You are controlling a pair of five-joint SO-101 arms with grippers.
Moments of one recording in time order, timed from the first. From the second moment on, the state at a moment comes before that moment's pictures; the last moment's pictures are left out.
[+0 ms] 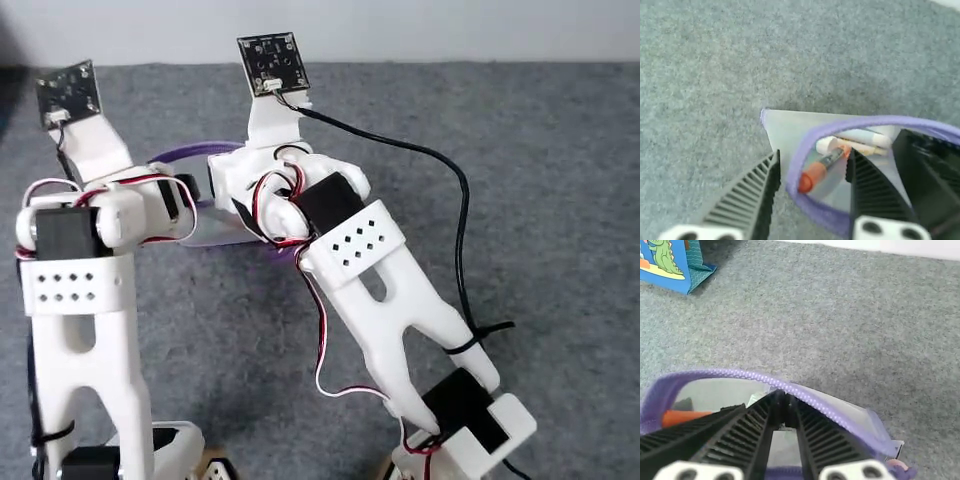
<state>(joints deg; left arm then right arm) -5.9 -22.7 5.4 86.4 21.0 -38.2 1.8 -15.0 61.6 -20.6</state>
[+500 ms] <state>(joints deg) -5.8 -22.5 -18.6 94.3 20.6 -38.0 1.8 -14.9 61.6 -20.6</state>
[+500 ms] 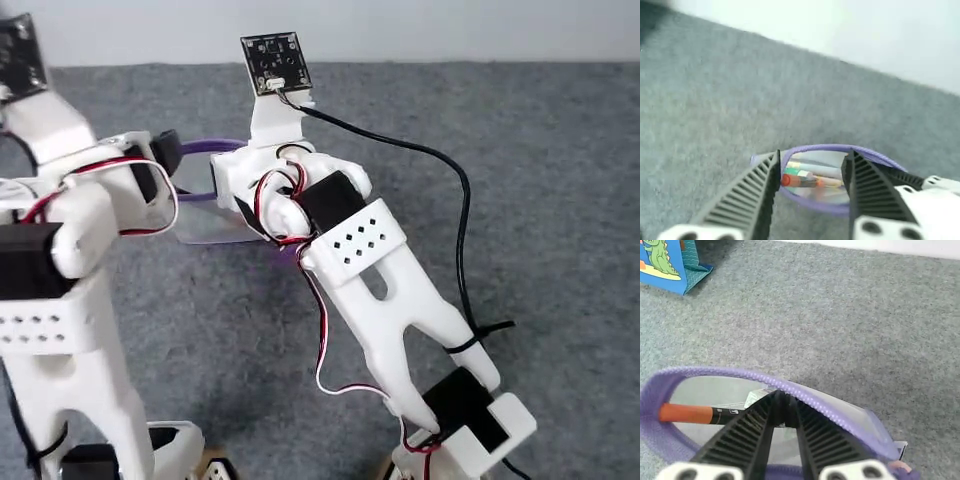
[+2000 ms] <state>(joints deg) -11.2 -22.5 2.7 85.8 17.4 -36.3 -8.9 -15.4 76.0 -20.7</state>
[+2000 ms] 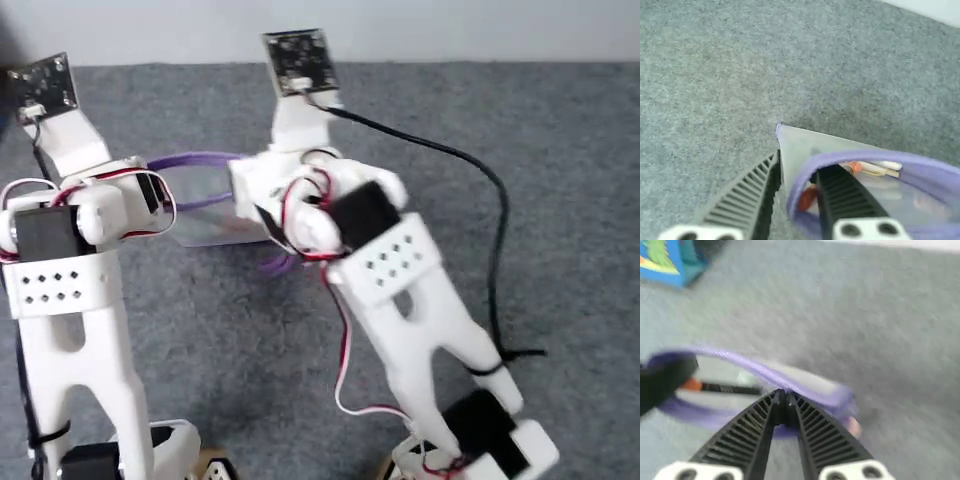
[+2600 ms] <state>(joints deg) -11.3 -22.5 2.8 84.3 17.0 -35.5 -11.3 -5.5 92.2 -7.8</state>
